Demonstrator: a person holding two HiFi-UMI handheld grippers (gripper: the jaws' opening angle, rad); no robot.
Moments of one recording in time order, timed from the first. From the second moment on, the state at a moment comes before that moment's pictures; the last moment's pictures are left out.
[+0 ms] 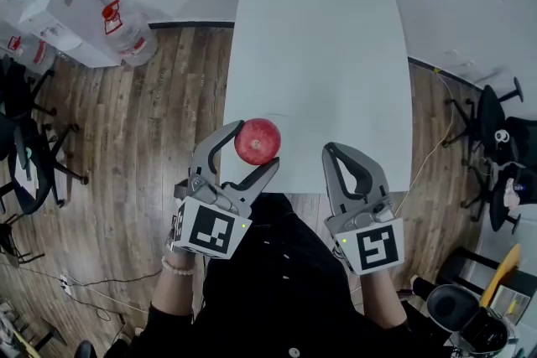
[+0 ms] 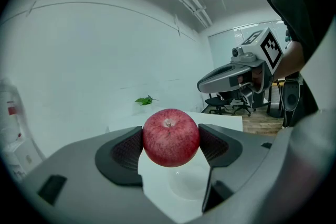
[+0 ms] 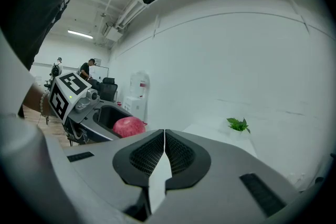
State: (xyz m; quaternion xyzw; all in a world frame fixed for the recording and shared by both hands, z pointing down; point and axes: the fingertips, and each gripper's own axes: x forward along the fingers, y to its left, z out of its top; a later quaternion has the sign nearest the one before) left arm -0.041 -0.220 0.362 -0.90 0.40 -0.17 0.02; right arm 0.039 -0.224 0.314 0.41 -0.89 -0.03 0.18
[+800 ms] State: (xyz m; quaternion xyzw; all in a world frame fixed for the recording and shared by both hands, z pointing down) left arm -0.002 -0.218 0.453 -0.90 0.37 -0.22 -0.01; right arm 0.084 -0.213 0.350 0.42 -0.88 0.01 0.20
